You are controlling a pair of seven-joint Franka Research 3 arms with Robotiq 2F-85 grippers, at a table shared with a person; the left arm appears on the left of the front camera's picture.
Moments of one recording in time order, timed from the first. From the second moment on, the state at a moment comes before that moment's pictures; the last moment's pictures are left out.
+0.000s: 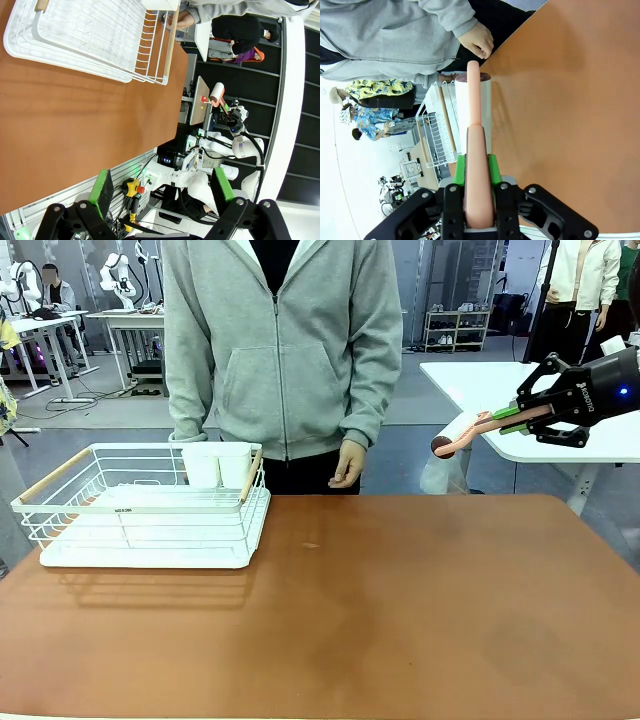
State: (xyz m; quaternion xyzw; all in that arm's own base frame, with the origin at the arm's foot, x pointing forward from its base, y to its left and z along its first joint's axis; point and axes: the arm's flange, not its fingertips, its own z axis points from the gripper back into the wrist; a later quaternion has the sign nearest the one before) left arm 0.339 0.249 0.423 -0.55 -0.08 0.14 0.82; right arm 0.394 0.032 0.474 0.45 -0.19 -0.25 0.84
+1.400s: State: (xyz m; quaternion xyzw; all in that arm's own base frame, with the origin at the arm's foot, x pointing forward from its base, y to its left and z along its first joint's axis) left arm 0.339 0.249 0.423 -0.55 -0.08 0.14 0.82; right arm 0.394 0.032 0.474 0.45 -0.19 -0.25 0.84
